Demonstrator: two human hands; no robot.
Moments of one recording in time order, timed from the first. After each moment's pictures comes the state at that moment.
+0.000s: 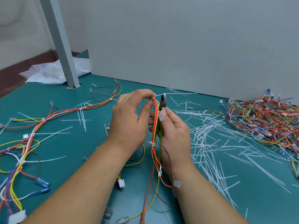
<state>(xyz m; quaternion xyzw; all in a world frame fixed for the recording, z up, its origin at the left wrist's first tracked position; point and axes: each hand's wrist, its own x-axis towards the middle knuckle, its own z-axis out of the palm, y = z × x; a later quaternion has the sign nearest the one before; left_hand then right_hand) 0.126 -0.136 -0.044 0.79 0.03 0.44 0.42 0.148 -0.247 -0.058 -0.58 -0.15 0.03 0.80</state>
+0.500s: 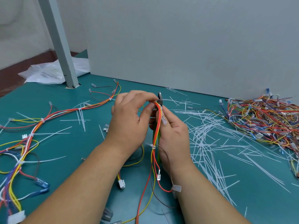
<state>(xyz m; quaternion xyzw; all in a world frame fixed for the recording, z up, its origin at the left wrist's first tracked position) 0.121 -0.136 -0.040 0.83 0.03 0.41 0.38 0.147 -0.246 -0.056 -0.55 -0.21 0.03 0.81</state>
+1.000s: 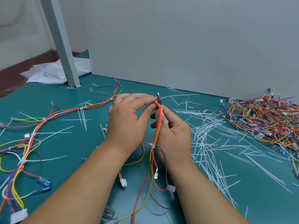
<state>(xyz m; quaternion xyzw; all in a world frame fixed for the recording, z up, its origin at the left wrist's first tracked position) 0.118 -0.135 -0.041 0.82 0.04 0.42 0.40 0.149 -0.247 -0.062 -0.66 -0.21 -0.05 0.72</state>
